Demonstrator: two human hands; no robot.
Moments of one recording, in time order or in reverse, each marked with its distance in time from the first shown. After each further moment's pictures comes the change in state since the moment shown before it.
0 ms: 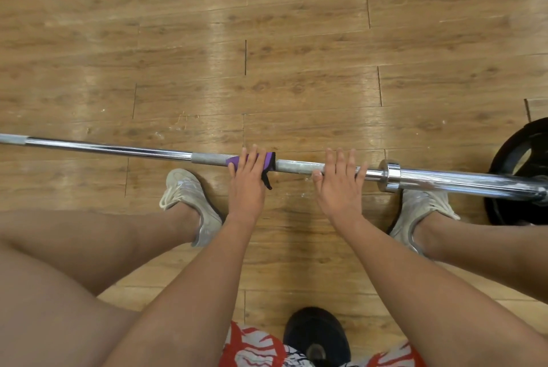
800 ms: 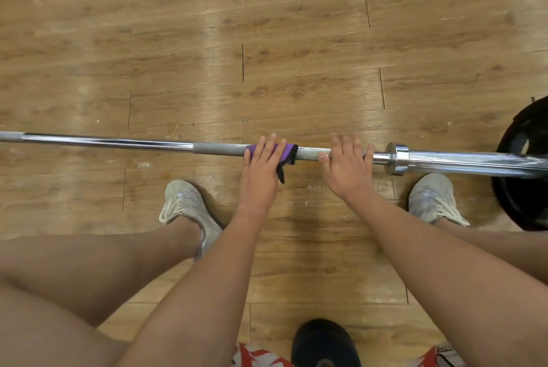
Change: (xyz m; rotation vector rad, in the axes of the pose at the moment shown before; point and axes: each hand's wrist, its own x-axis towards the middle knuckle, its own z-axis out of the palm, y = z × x) left_hand 0.048 0.014 0.009 0.070 0.063 0.201; right_hand 0.062 0.004 -0.024 0.019 -0.044 -0.021
